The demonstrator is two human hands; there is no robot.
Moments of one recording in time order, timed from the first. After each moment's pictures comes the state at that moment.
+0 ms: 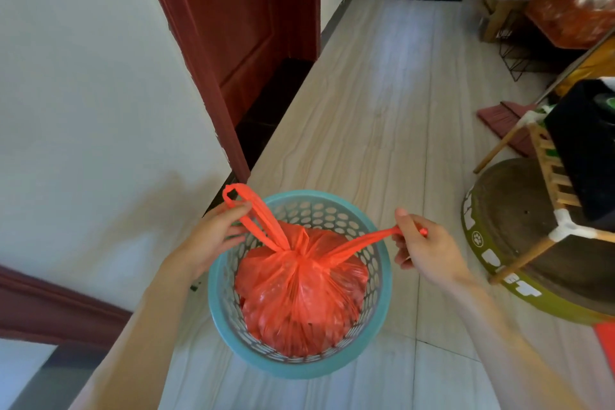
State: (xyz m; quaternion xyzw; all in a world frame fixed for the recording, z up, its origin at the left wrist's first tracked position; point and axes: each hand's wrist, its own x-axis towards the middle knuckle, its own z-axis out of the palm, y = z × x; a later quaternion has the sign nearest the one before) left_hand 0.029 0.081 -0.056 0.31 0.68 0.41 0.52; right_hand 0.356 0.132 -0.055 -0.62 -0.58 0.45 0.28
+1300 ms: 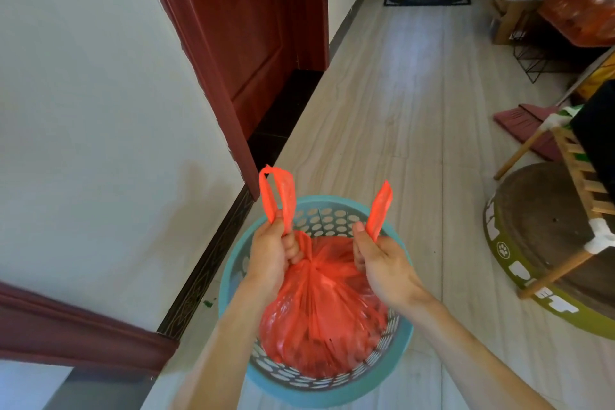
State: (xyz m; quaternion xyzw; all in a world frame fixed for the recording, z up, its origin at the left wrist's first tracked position) left_hand 0.105 0.102 -0.068 0.21 0.57 0.60 0.52; right_hand 0.276 0.120 -0.067 -0.52 -0.62 0.51 0.28
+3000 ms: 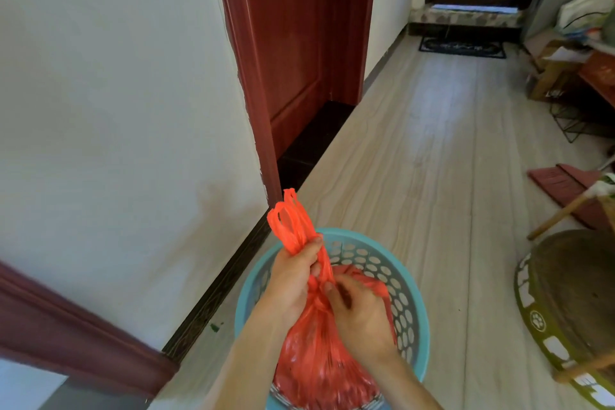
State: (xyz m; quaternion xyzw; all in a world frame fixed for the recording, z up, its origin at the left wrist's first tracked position) left_hand 0.088 0.116 -0.055 0.14 0.54 0.63 0.55; right_hand 0.208 0.112 -0.097 -0.47 -0.71 0.41 0.32
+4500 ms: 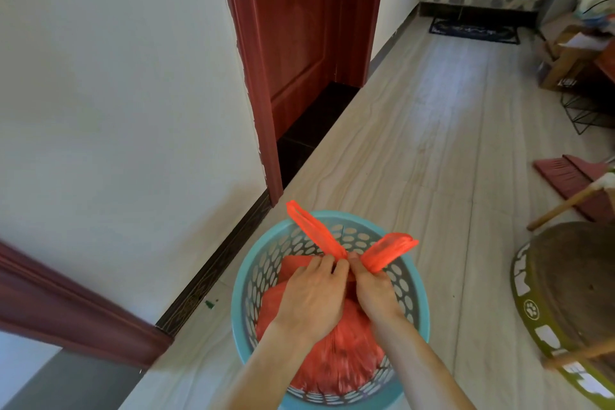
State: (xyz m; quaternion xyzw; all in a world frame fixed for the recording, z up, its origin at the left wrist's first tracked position) left_hand 0.111 0.092 -0.119 0.72 0.68 0.13 -0.02; right_hand 0.216 0.140 -0.104 -0.62 -0.44 0.58 0.28
